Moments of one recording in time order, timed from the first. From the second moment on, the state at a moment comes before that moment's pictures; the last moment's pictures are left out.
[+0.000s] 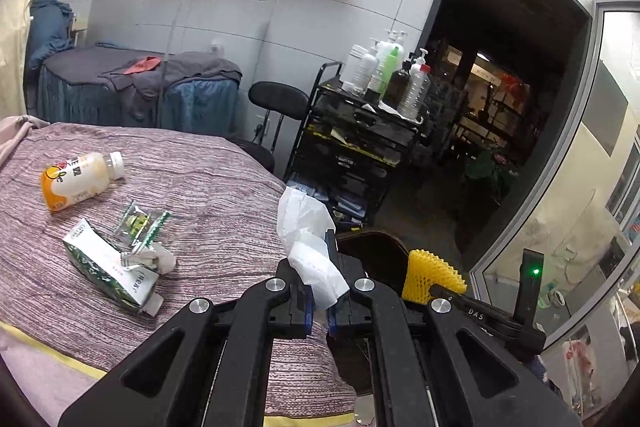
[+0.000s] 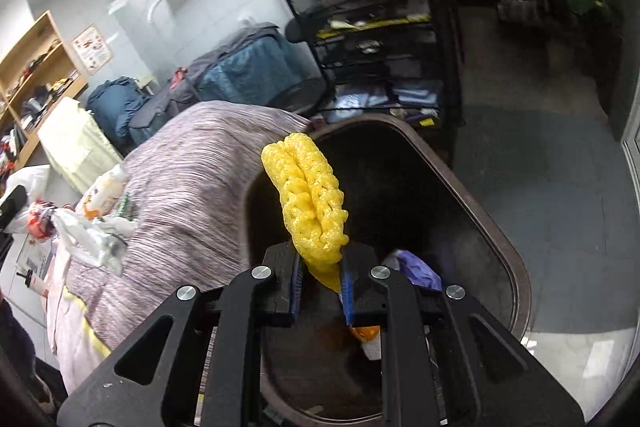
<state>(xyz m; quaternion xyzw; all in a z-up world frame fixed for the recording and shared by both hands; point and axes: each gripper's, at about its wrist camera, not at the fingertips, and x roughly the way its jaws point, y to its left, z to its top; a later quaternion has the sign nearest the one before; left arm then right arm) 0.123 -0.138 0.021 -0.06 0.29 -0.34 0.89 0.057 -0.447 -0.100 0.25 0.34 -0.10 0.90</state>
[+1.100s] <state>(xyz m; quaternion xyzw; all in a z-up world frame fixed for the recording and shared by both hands) 0.145 -0.223 -0.003 -0.01 0.34 -0.39 0.85 0.031 -0.467 -0.102 0.28 0.32 -0.15 0.89</state>
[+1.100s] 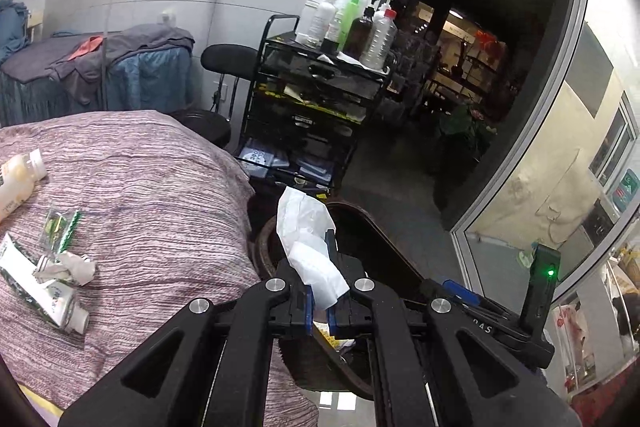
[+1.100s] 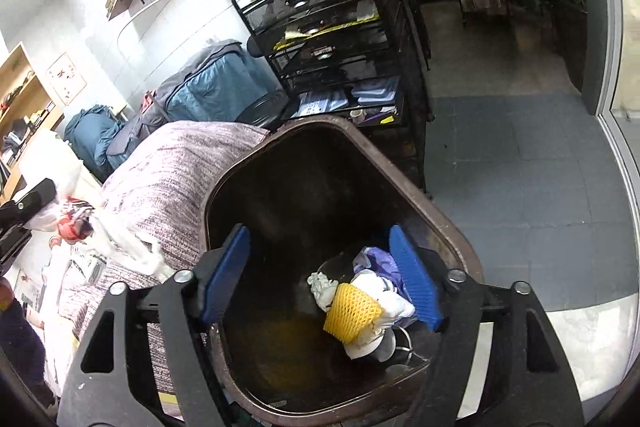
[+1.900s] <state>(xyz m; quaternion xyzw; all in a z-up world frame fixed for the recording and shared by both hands) 0.141 -0.295 -0.056 0.06 0.39 -0.41 0.82 0.007 -0.506 -0.100 0.30 0.29 -0.21 0.89</state>
